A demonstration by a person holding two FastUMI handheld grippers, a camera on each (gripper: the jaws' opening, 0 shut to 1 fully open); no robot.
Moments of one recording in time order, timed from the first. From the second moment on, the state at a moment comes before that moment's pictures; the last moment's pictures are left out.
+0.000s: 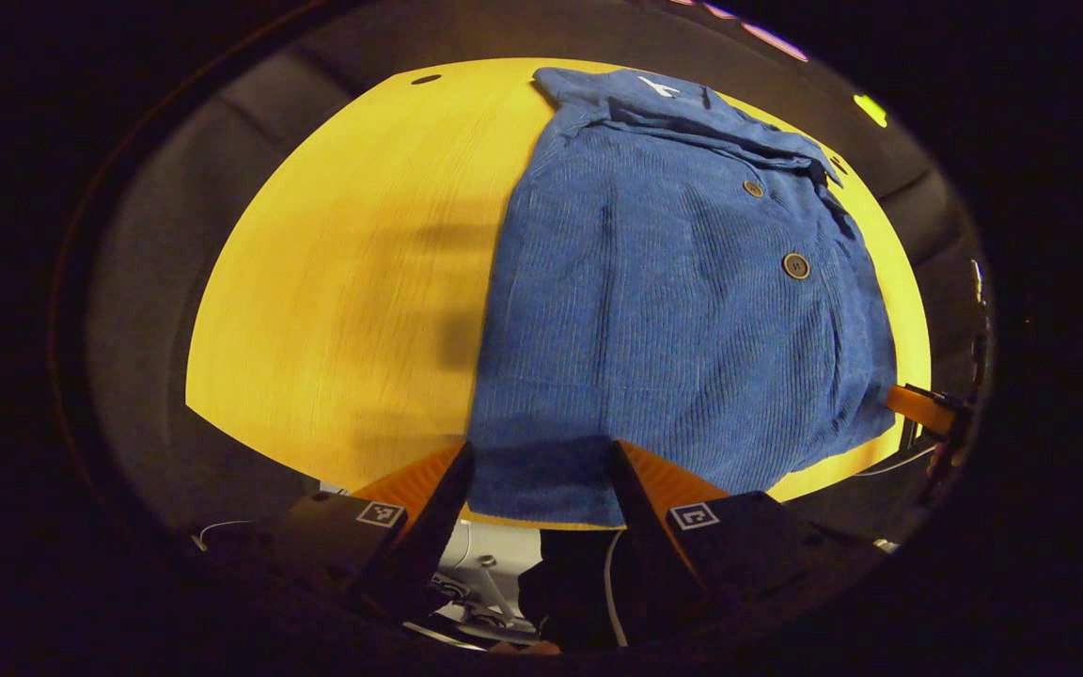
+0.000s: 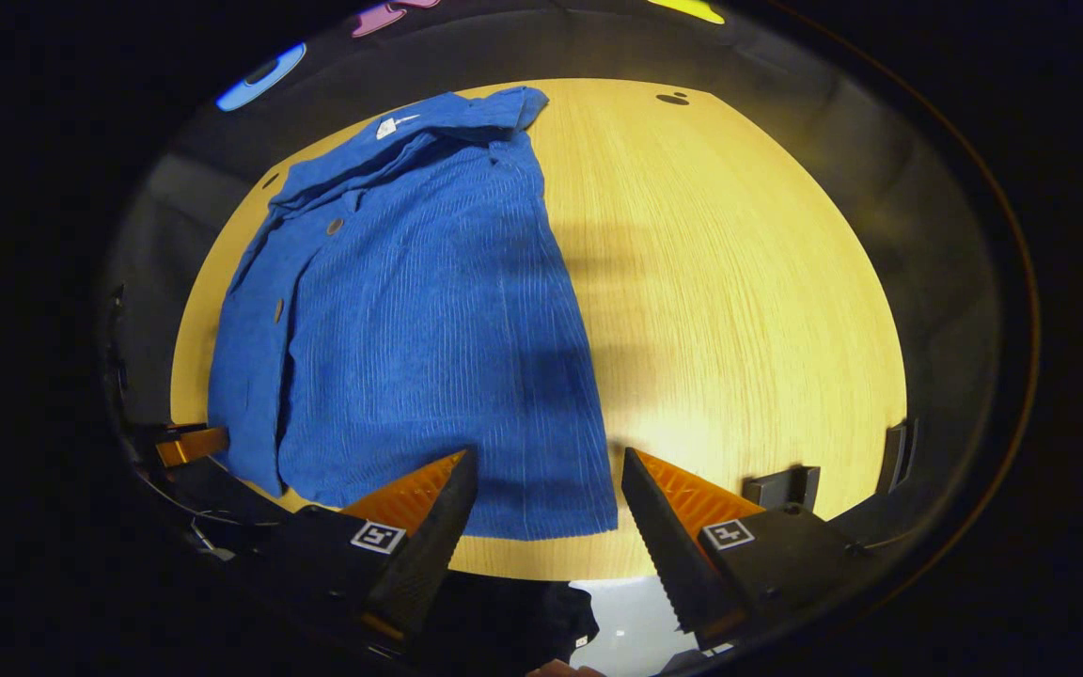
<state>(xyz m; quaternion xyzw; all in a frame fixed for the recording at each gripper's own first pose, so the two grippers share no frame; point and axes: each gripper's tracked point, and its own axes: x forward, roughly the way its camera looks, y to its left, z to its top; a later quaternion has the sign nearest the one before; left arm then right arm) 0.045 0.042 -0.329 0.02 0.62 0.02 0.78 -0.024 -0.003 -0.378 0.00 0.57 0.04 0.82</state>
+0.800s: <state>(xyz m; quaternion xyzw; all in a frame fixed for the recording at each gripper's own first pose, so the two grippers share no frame) 0.046 0.031 -0.333 0.00 0.64 -0.05 0.77 -0.029 0.016 -0.384 0.02 0.61 0.03 0.79</state>
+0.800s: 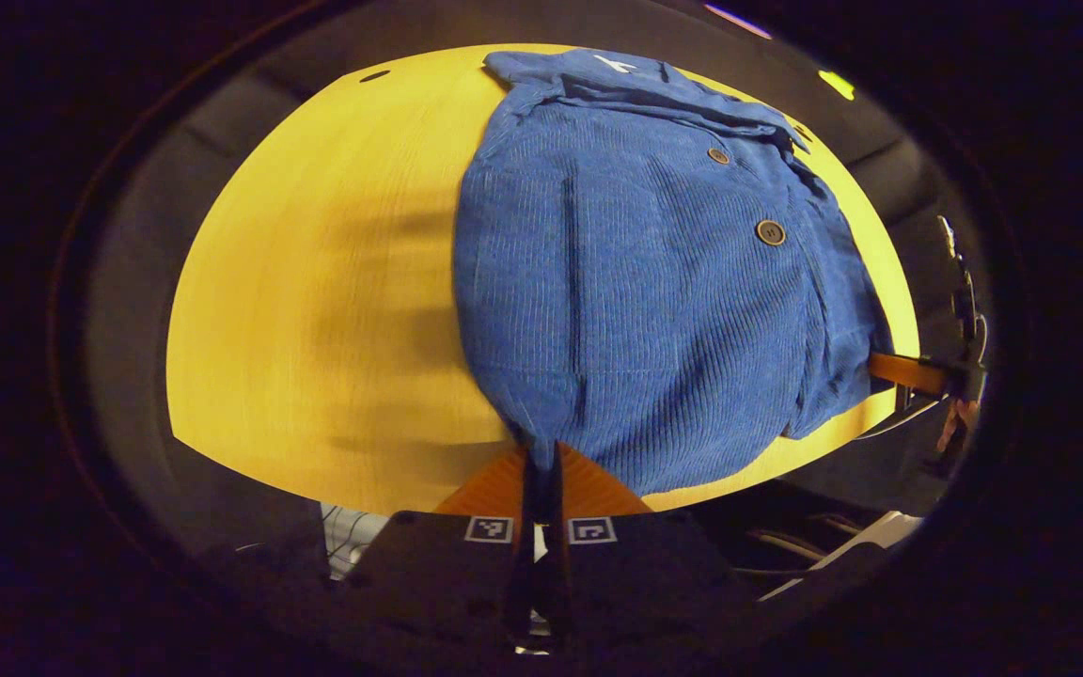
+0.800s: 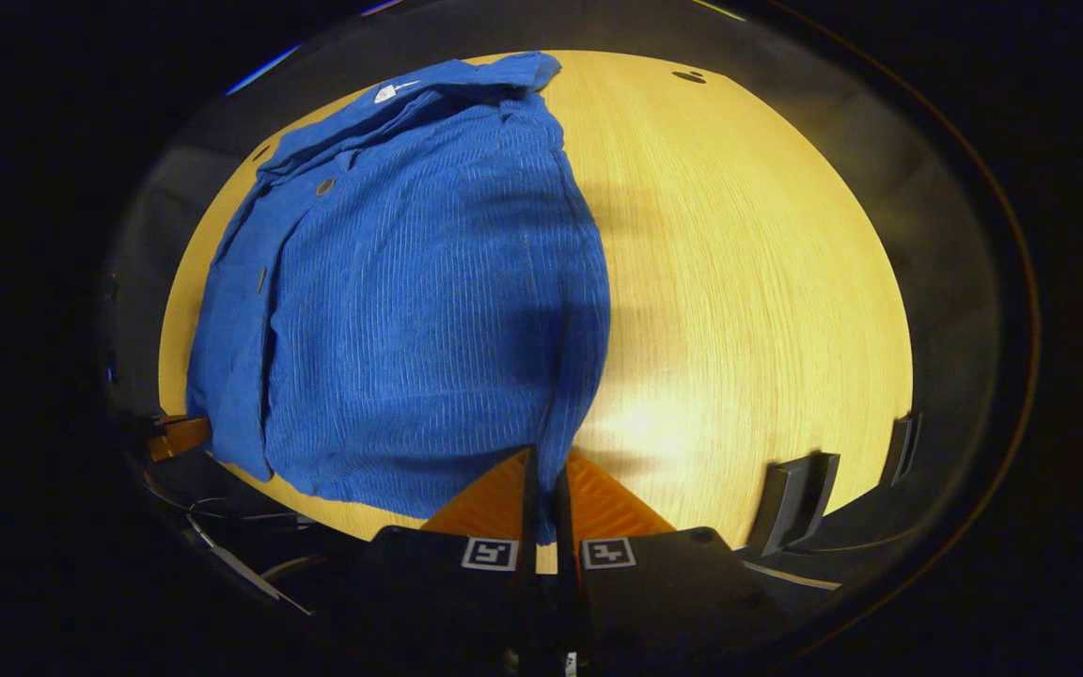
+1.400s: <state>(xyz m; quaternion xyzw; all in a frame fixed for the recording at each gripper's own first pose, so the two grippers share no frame) 0.141 0.021 -0.198 -0.07 0.53 -0.15 0.83 0.054 0.044 -0.259 0.04 0.51 0.04 0.86</state>
